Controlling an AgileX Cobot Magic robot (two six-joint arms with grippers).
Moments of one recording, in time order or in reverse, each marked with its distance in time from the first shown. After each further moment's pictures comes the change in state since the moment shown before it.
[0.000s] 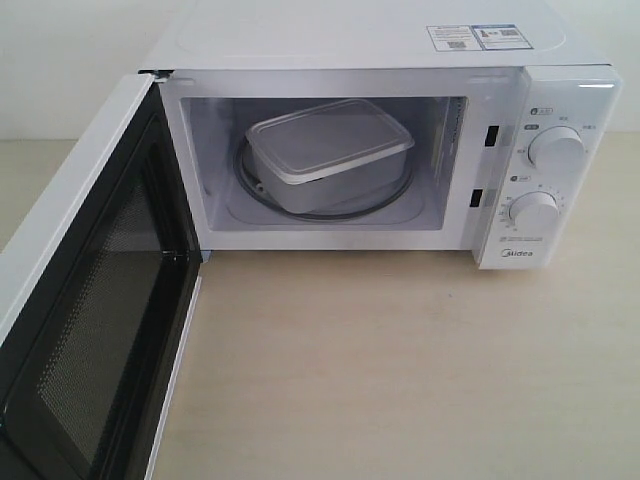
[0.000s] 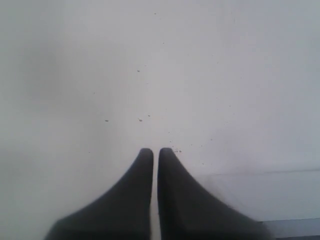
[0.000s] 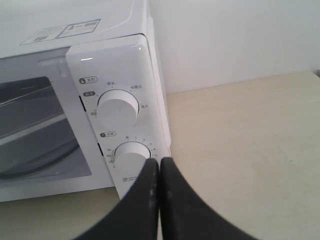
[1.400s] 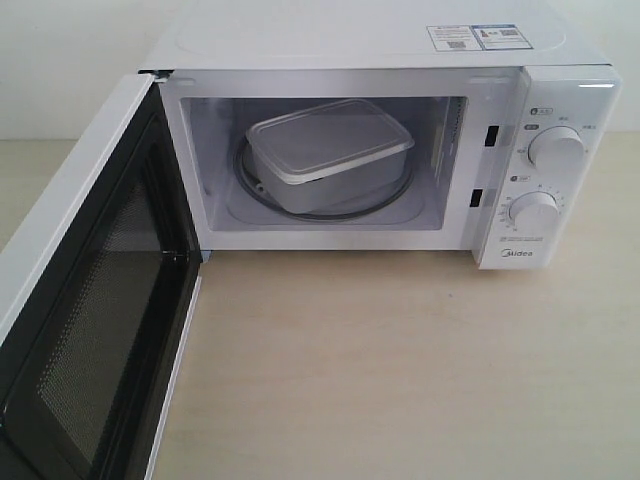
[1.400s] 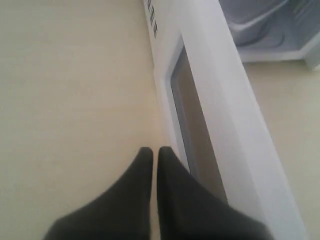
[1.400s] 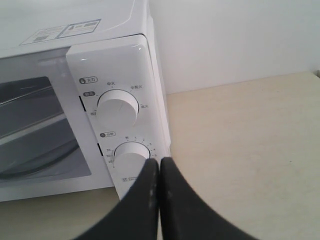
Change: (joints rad) left arm 0.000 0.600 -0.593 -0.149 1.161 -0.026; right arm 0.000 0.000 0.000 0.000 -0.002 -0.002
